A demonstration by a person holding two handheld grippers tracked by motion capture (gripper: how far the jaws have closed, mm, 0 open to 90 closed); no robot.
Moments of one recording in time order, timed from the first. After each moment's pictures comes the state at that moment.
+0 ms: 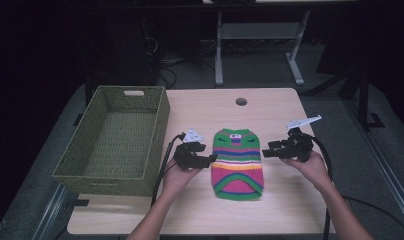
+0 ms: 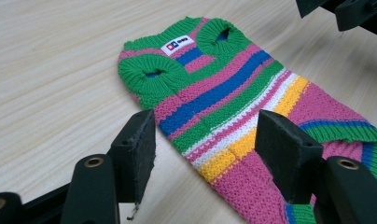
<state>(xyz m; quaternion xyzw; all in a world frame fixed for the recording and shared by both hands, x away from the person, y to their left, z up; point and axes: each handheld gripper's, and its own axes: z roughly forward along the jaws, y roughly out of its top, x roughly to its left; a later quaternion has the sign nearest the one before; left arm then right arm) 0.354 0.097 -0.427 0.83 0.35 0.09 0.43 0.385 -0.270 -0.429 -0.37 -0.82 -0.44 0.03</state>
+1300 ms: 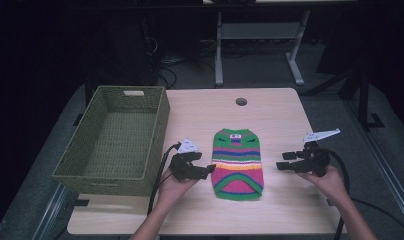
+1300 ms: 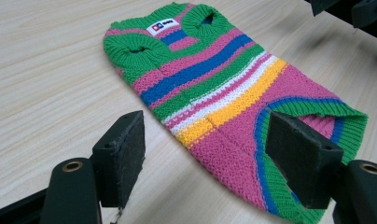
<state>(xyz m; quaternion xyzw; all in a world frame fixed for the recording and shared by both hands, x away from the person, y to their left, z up) 0.325 0.107 -0.433 0.82 0.35 0.09 0.44 0.346 -0.307 -0.440 -0.38 -0.81 -0.44 0.02</state>
